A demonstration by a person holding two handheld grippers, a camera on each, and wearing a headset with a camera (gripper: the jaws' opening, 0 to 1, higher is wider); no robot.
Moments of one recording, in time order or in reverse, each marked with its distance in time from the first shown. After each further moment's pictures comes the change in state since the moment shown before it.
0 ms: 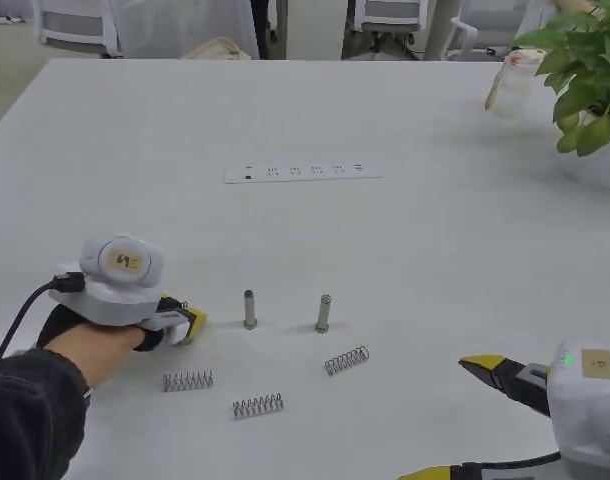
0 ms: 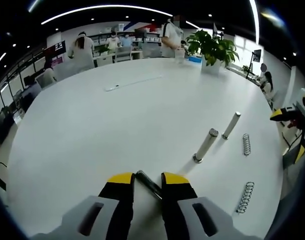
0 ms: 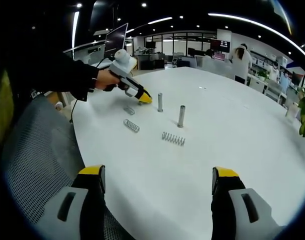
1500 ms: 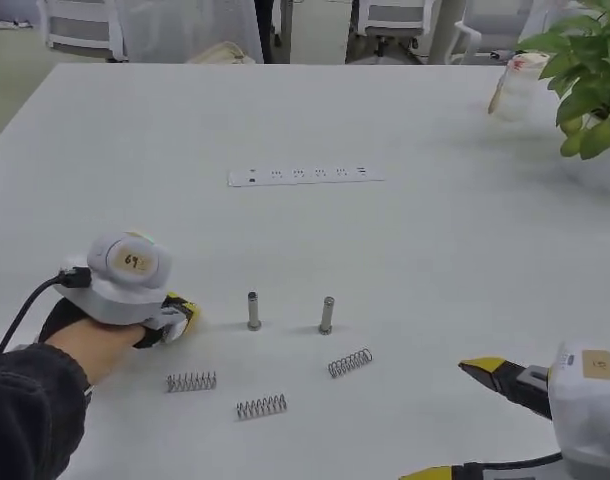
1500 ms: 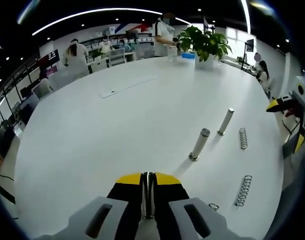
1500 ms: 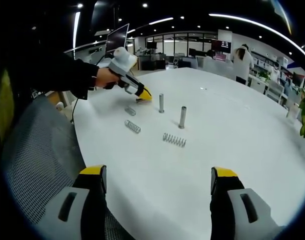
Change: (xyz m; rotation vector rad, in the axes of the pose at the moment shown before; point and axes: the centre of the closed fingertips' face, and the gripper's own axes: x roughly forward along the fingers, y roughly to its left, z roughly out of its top) left arm -0.010 -0.003 0.007 0.091 -0.001 -0.002; right arm -0.001 0.001 0.001 -0.004 -0.007 0.008
